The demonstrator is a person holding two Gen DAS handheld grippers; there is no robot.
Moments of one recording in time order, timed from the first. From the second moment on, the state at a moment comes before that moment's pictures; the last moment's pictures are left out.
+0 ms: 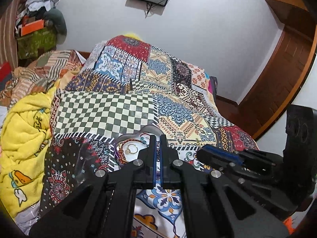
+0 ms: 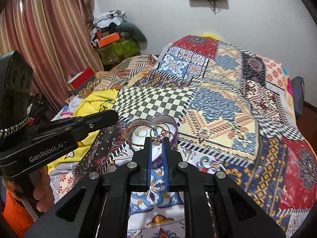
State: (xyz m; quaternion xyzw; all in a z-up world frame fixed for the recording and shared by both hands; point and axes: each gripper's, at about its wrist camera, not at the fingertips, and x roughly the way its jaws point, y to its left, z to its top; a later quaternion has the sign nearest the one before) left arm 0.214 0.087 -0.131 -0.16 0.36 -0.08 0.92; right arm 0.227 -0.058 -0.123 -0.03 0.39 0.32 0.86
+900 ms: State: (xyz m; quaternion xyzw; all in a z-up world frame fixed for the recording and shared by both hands) left arm 0.243 0.090 -0.164 -0.13 0.40 -0.06 0.91; right arm 0.253 -0.025 -0.166 -0.07 0.43 0.34 0.84
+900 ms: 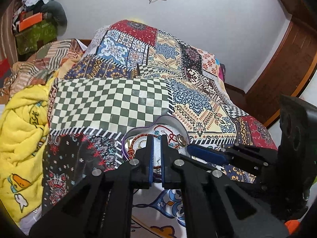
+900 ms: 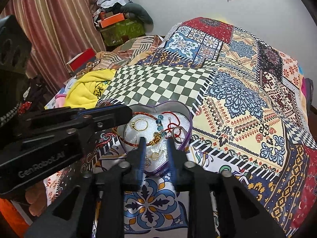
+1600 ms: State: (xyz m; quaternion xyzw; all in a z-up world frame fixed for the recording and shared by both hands) left arm 0.121 0.066 -0.015 -0.07 0.20 -0.02 0.98; right arm 0.157 -0.104 0.000 0.00 0.22 0.30 0.93
